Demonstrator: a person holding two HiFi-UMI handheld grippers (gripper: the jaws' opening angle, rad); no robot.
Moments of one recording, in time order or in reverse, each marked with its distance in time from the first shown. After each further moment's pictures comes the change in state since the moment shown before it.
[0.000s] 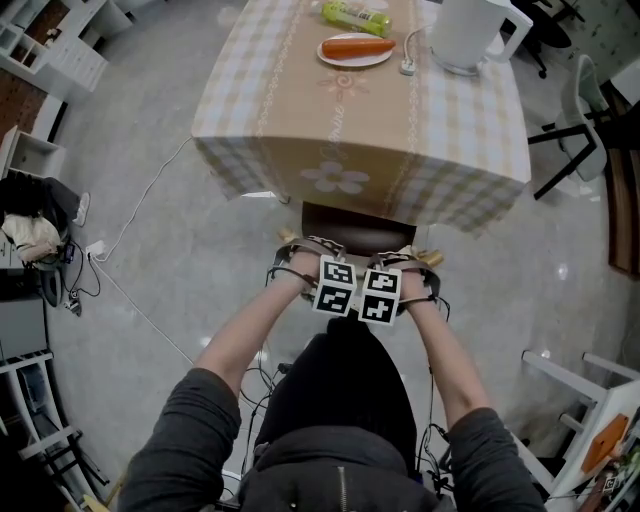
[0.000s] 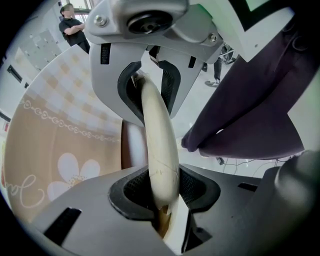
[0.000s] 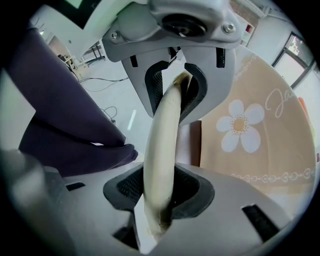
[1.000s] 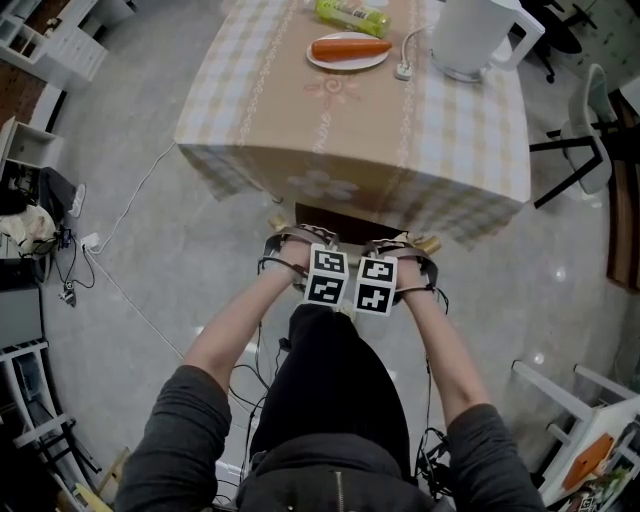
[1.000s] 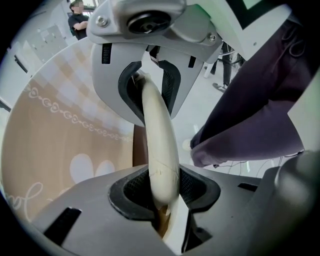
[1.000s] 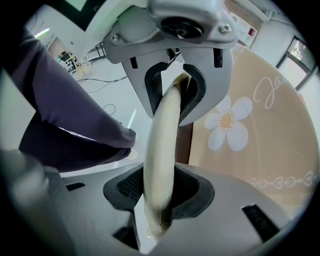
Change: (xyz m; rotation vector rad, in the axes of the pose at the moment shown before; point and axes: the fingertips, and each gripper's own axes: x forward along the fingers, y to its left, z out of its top) left arm -0.001 0.066 -0.001 -0.058 0.000 0.025; right arm -0.002 -0.062 -0.025 -0.050 -0.014 -0.002
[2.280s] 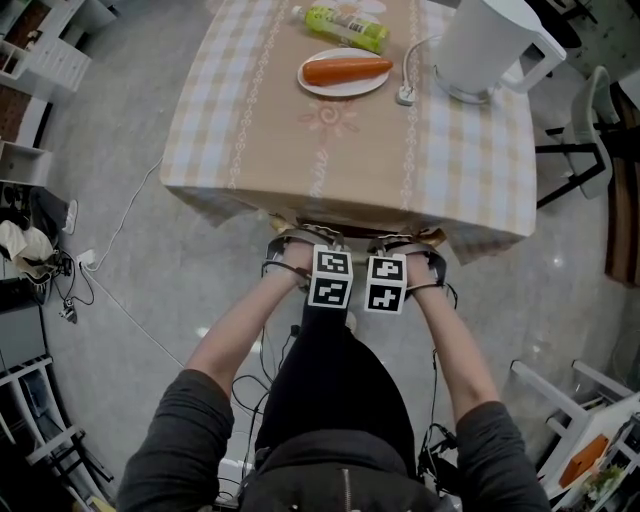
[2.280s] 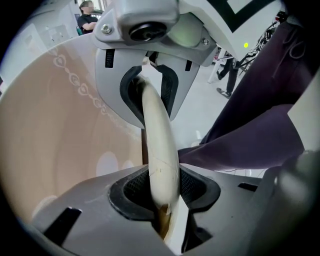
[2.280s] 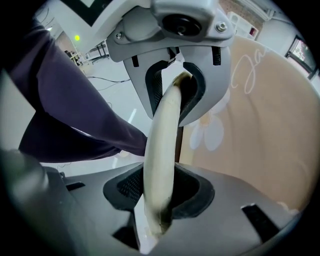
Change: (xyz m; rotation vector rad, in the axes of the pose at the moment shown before) left arm -0.001 0.086 -0.017 -0.015 -0.058 0.007; right arm 0.002 -0.087 -0.017 -0.020 0.000 0.009
